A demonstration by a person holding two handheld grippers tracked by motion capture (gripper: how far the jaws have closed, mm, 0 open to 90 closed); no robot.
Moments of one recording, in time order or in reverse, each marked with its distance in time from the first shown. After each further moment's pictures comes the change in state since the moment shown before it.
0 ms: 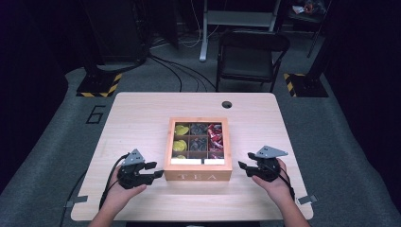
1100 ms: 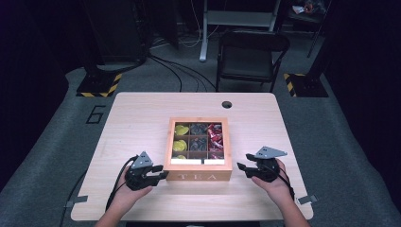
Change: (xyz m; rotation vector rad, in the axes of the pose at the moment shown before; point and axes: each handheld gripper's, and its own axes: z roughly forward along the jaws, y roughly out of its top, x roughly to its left) left arm -0.010 0.000 0.017 0.030 0.012 0.043; right arm 0.000 -0.002 0.002 0.003 0.042 -0.007
